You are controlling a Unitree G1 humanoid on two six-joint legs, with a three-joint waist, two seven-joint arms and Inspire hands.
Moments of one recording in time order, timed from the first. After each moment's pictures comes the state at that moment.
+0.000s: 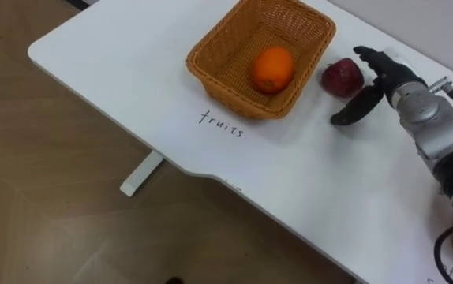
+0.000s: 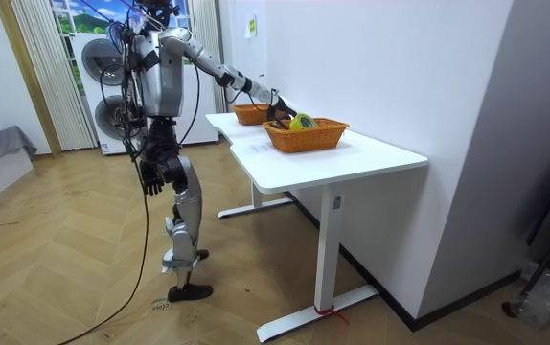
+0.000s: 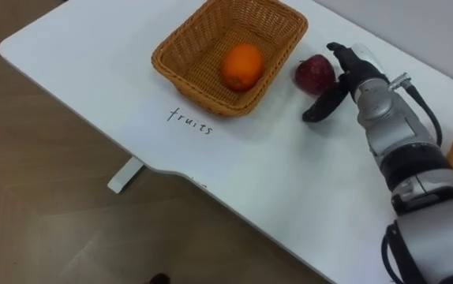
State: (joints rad) left arm 0.04 0.32 -0.10 1.17 -0.08 0.12 -0.03; right arm -0.83 -0.53 0.37 1.01 -0.12 0.09 0.01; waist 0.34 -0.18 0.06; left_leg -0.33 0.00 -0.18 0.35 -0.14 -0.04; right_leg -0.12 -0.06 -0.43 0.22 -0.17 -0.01
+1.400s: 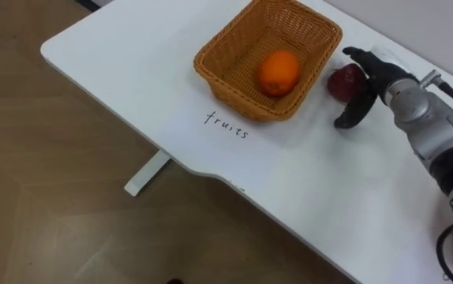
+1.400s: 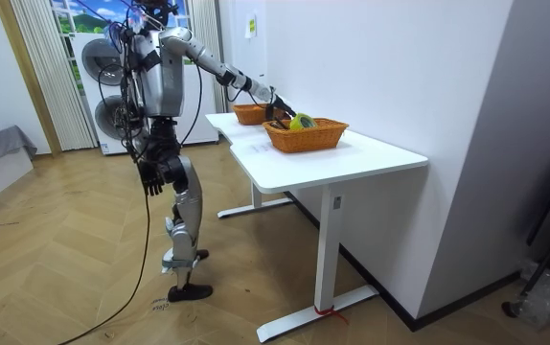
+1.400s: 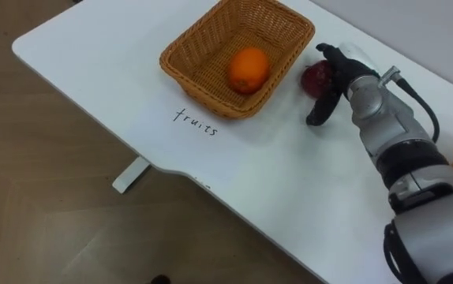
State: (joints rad) left arm 0.03 0.34 -0.10 1.18 -0.08 0.10 -0.10; right arm -0.84 -0.53 0.44 1.00 -0.24 0.09 0.04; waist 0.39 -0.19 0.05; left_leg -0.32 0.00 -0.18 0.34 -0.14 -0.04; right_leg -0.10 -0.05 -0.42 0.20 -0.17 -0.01
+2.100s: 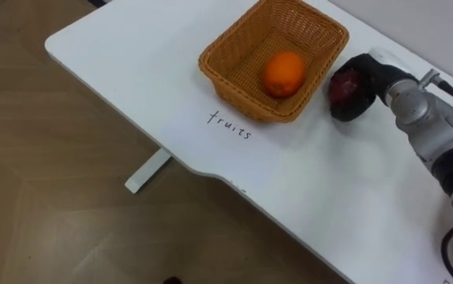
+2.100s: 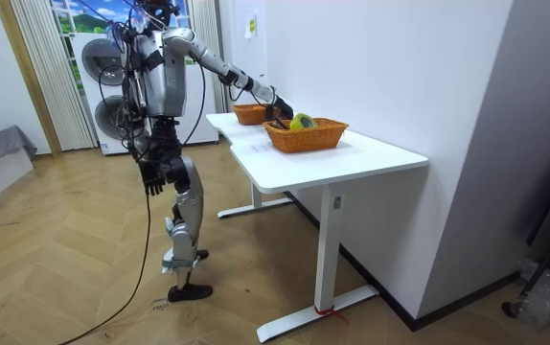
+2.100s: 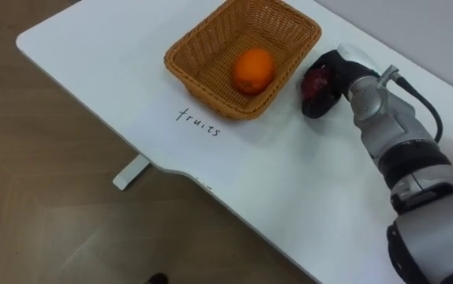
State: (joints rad) left arm 0.03 0.35 -0.10 1.16 -0.08 0.10 -0.10; right arm -0.85 -0.55 0.47 1.00 -0.26 0.08 0.07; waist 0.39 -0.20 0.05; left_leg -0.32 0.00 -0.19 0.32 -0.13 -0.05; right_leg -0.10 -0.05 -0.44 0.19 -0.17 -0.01
